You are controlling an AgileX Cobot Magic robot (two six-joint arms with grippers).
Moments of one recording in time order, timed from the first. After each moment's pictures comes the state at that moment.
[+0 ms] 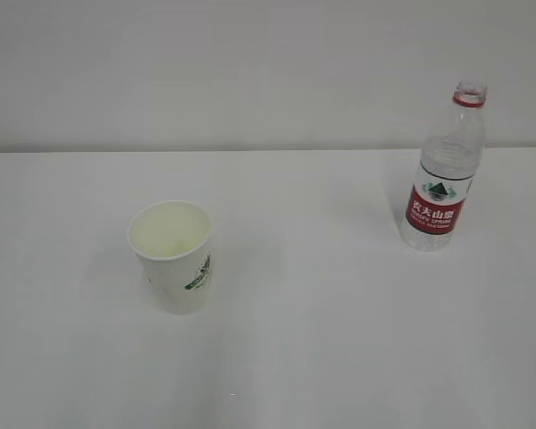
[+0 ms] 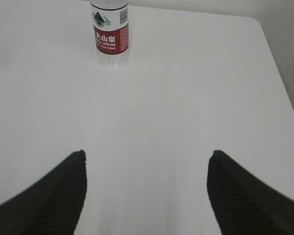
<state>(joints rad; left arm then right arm) -0.02 0.00 -0.52 -0.05 1.11 -0.02 0.01 -0.02 -0.50 -0.01 1.14 -0.12</state>
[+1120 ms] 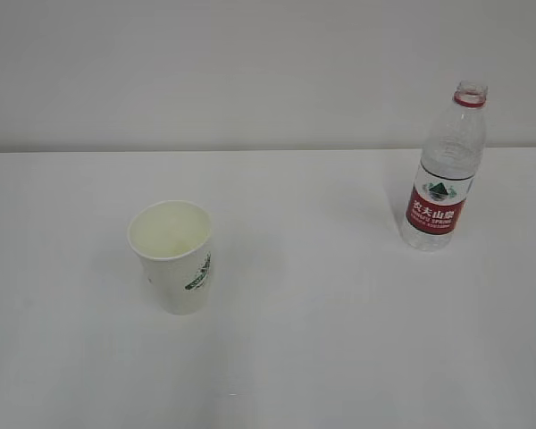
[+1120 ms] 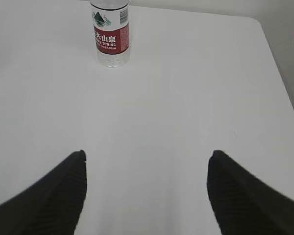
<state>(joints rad) -0.02 0.00 -0.52 -0.07 1.11 -0.02 0.01 -0.02 -0.50 -0.01 1.14 -0.12</state>
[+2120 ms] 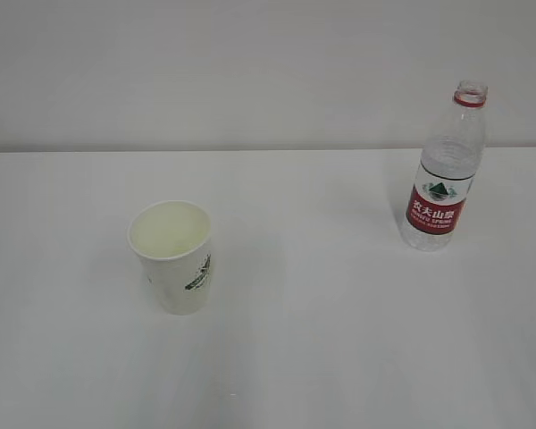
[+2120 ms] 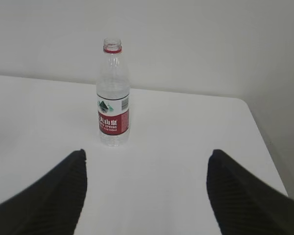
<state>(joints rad) -0.02 0.01 -0.55 -0.13 0.78 0.06 0.01 0.00 -0.53 0.01 0.90 -0.13</state>
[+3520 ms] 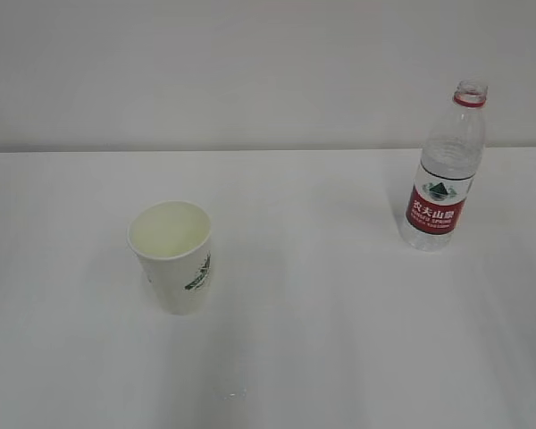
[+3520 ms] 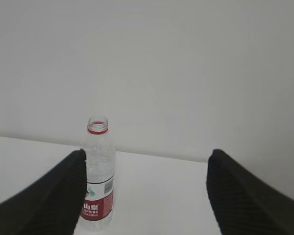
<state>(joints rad) -0.02 0.48 -0.55 -0.05 0.21 0.06 0.01 0.38 -0.53 0.01 0.36 -0.17</state>
